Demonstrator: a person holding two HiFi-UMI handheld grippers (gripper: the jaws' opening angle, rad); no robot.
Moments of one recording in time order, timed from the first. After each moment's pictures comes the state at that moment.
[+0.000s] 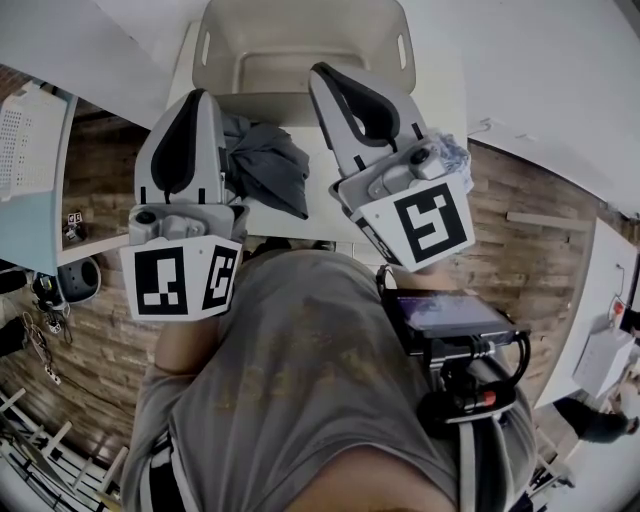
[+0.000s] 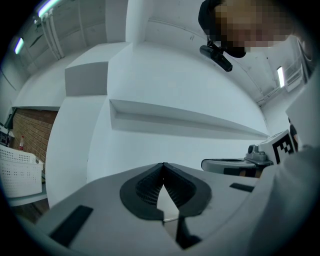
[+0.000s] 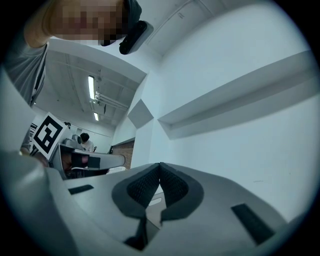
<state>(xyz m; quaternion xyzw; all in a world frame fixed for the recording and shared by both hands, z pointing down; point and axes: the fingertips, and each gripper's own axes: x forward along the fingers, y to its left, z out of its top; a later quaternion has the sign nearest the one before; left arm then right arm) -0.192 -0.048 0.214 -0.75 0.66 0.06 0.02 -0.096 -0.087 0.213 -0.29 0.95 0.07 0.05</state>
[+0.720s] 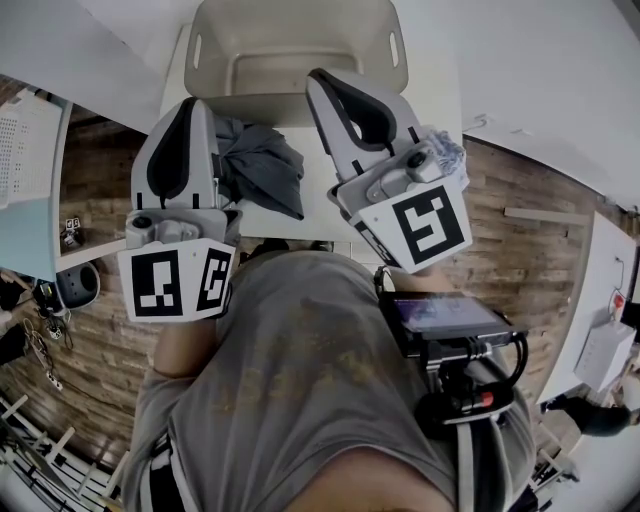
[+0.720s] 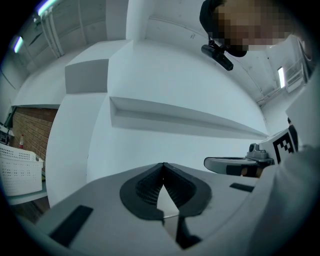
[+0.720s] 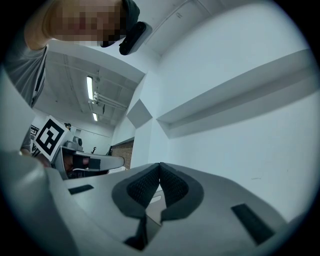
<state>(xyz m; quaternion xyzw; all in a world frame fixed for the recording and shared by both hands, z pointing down) -0.195 -0.049 0.224 -0.75 0.66 0.05 0.01 -0.091 -0.087 0.220 -0.30 0.95 0.06 0.05</state>
